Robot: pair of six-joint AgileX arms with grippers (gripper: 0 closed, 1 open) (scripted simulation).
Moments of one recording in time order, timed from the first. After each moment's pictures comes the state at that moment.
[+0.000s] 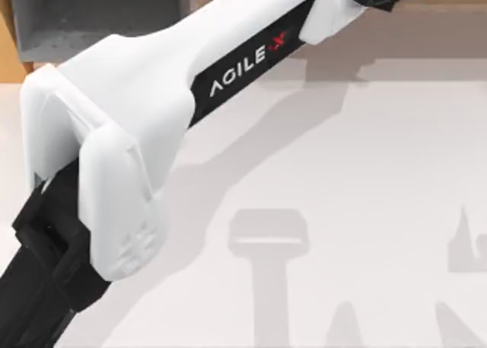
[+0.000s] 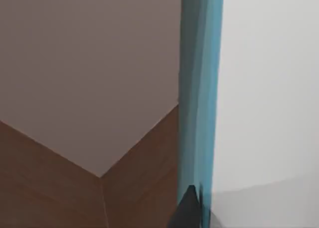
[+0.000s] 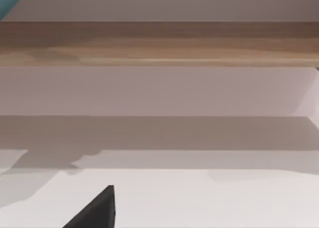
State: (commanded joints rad) left arm -0.82 2.49 2.53 -0.40 -0.67 0.53; right arm 0.00 0.00 0.00 0.00 0.00 0.00
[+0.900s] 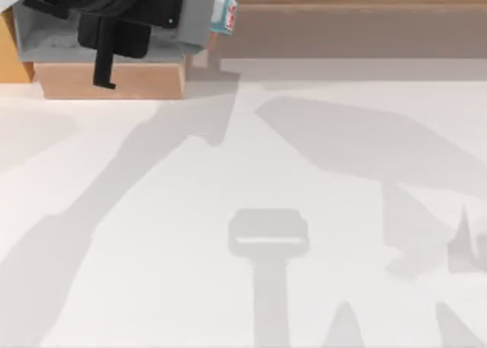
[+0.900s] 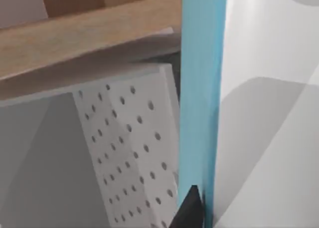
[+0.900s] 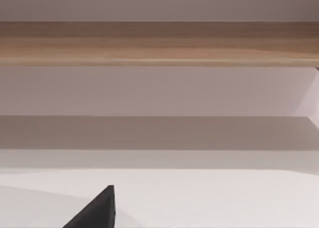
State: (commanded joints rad) left arm -0.52 1.57 1.53 -0.72 -0.28 1.44; right arm 0.00 0.00 0.00 0.00 0.00 0.00
